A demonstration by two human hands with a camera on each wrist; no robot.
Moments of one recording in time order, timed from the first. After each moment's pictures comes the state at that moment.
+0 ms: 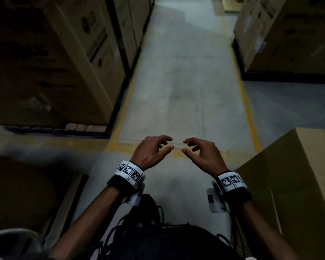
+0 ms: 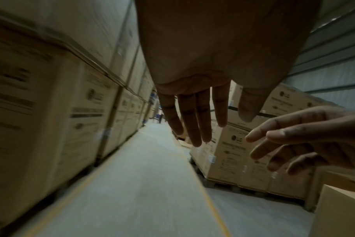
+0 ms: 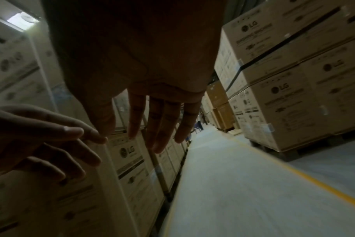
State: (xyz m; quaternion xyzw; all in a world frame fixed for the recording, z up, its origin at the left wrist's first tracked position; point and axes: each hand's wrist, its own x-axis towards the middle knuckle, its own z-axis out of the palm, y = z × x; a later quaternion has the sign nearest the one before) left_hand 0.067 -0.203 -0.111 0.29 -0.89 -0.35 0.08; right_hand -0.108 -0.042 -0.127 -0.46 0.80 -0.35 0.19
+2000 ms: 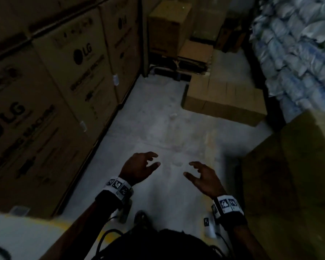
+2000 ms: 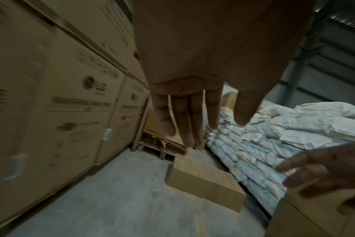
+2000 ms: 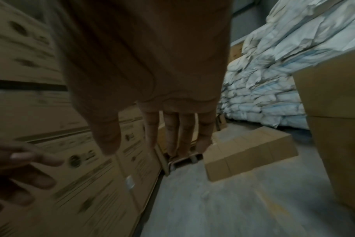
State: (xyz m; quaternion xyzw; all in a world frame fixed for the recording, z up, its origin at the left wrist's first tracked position) left_hand -1.583 -0.143 -0.150 -0.36 -0.87 -0.29 -0.20; right_hand -1.404 0.088 -0.173 0.29 0.89 -0.36 0.04
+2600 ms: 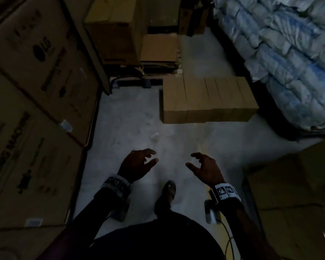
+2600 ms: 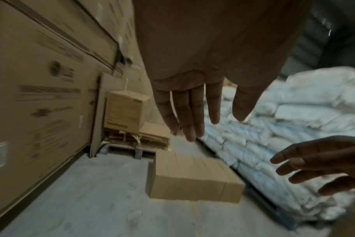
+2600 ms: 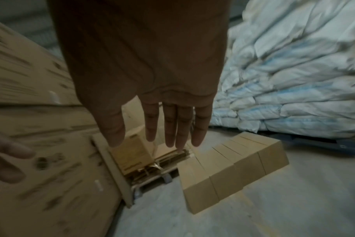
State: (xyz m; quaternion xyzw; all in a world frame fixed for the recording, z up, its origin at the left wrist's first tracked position) left_hand -1.958 0.230 -0.182 -0.44 -0.83 -0.26 -0.21; right_hand -1.736 0.422 -0.215 0.39 0.85 -0.35 -0.02
